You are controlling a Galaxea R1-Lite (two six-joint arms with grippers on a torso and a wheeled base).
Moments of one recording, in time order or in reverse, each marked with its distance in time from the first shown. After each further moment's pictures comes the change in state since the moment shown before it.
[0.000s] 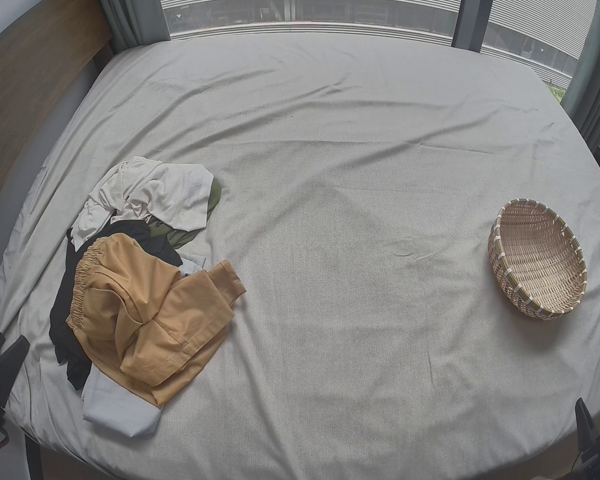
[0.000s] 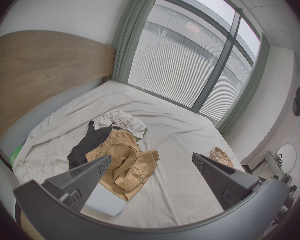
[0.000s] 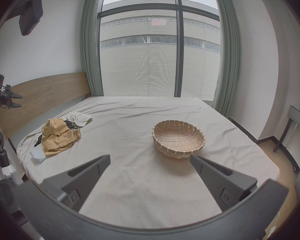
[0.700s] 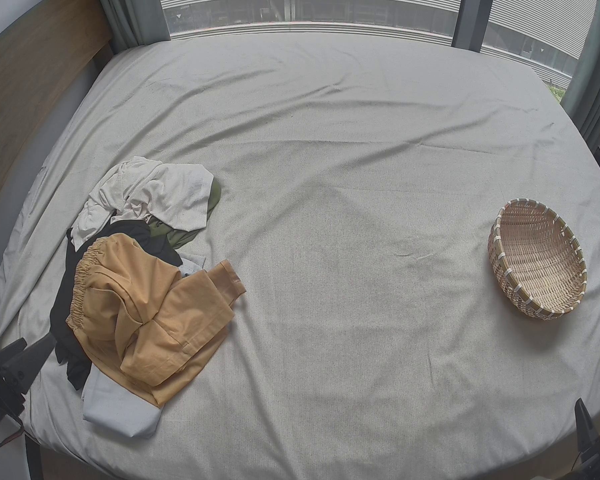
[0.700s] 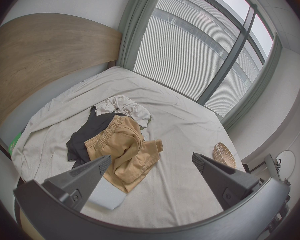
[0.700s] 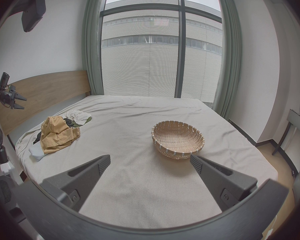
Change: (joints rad) left arm -0.001 0.130 0.029 -0.078 0.001 -0.035; right arm -0.006 0.000 0.000 -0.001 0.004 -0.020
